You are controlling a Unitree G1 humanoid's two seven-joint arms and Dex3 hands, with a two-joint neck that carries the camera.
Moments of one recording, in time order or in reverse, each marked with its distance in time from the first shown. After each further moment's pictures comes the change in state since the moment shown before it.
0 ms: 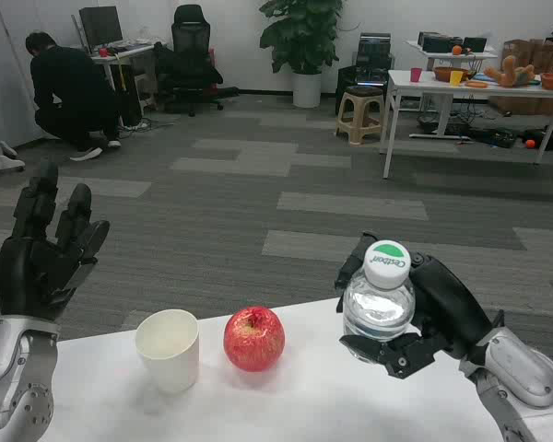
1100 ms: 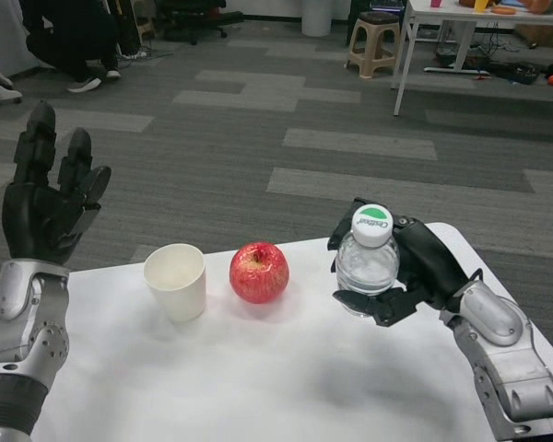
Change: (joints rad) left arm 0.039 -0.009 0.001 -0.002 0.000 -0.001 0.000; right arm -0.015 0.009 0.084 0.216 -0.044 -0.134 0.017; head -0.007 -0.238
